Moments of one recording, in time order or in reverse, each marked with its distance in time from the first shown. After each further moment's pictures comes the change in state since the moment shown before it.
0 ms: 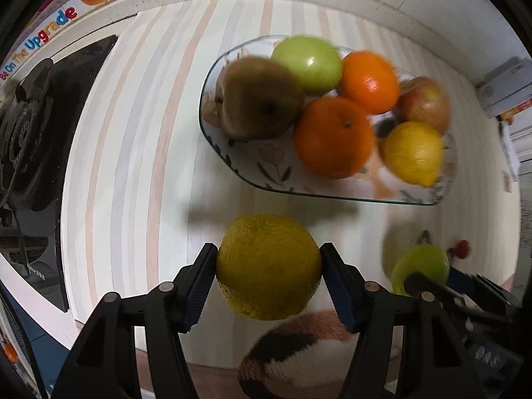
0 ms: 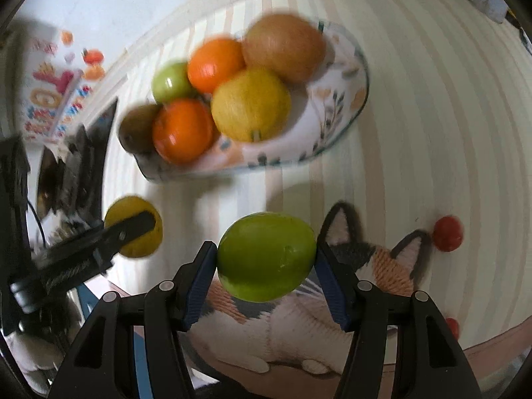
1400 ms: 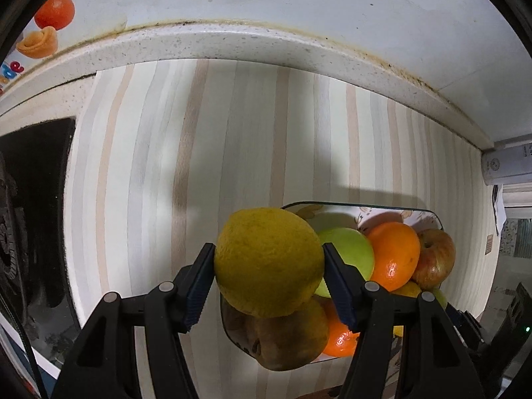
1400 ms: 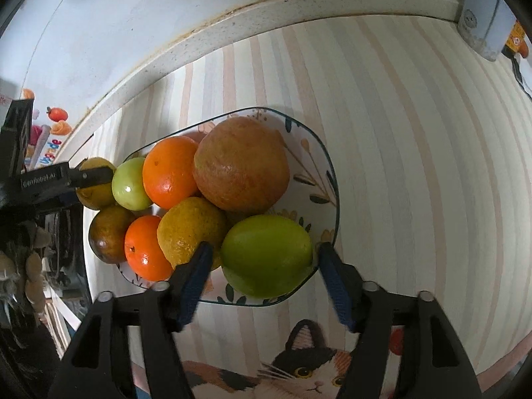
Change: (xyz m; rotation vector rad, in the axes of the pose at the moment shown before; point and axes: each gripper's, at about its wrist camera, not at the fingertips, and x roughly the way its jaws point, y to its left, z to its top) left arm 0.014 0.047 0.157 0.000 0.073 -0.069; right arm 0.002 -0.014 0.088 0.068 -0.073 -0.118
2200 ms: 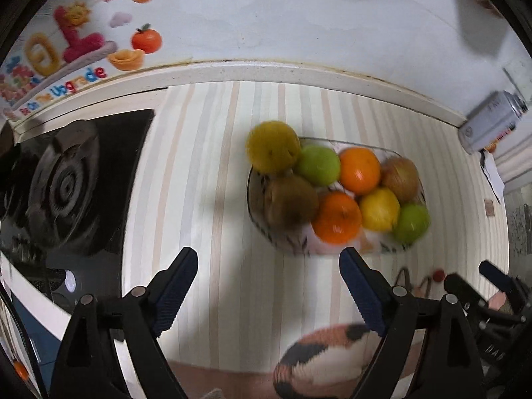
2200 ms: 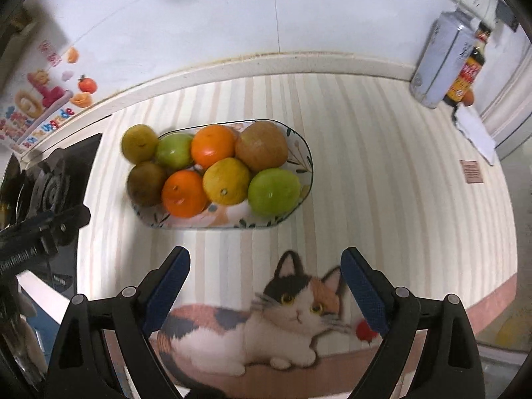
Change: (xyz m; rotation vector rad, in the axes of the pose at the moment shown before) left arm -0.103 -0.020 -0.151 0.051 -0.254 0.115; right arm -0.117 0.054 -0.097 -0.145 -0.173 -0.203
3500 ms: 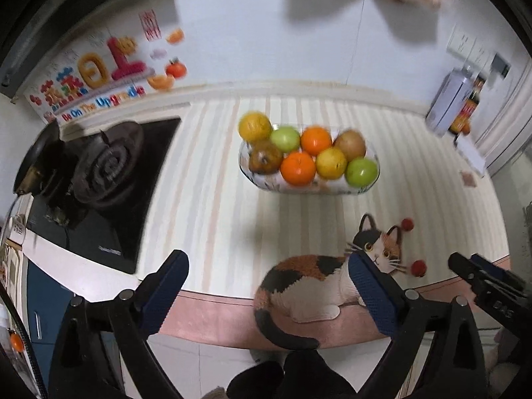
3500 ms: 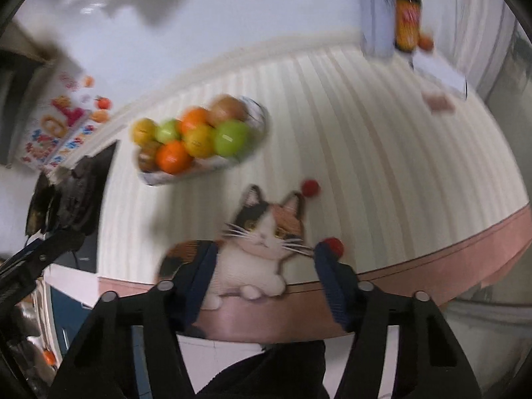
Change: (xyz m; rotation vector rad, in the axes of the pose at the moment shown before) left arm -0.085 -0.064 -0.116 0.026 -0.142 0.088; right arm -0.038 -0.105 -0.105 0.151 -0.014 0.129
